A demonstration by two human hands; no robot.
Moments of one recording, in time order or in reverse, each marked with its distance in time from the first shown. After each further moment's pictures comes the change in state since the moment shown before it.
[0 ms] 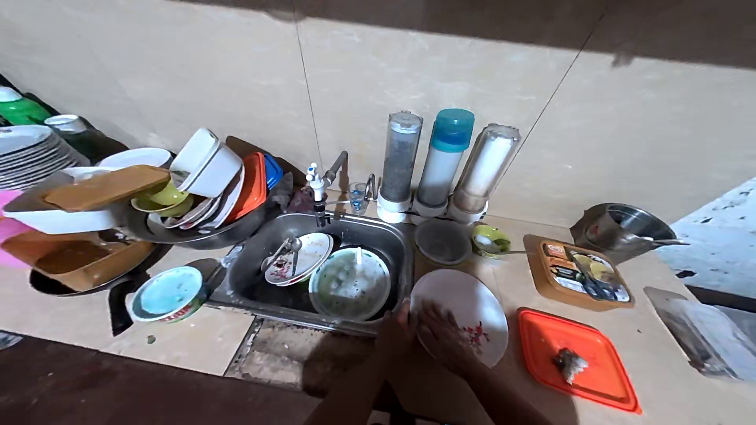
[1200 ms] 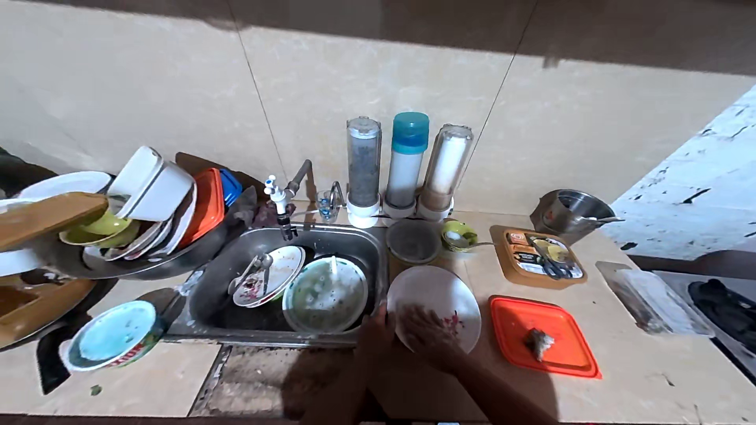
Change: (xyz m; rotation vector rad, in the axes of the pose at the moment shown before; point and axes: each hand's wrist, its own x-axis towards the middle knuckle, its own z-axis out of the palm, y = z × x) left_hand 0.006 0.003 0.002 0.001 0.033 0.031; right_hand -0.009 0.021 -0.007 -0.046 -0.056 -0.034
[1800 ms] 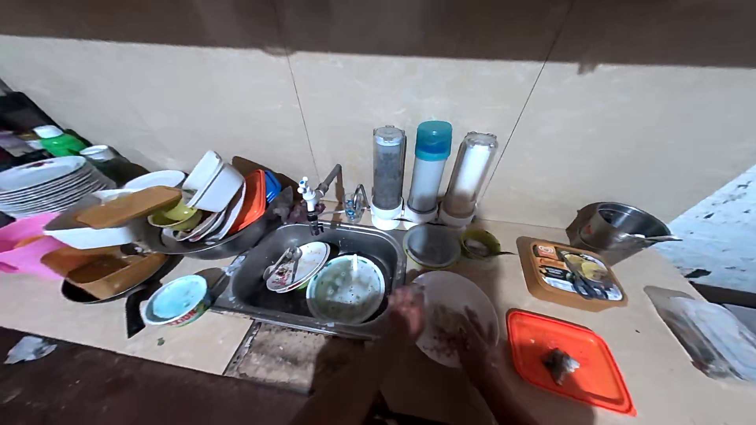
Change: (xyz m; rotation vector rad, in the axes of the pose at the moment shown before) left_hand 0.014 0.049 0.010 0.255 0.181 0.288; right_hand -0.046 0.037 0.005 0.144 0.570 0.151
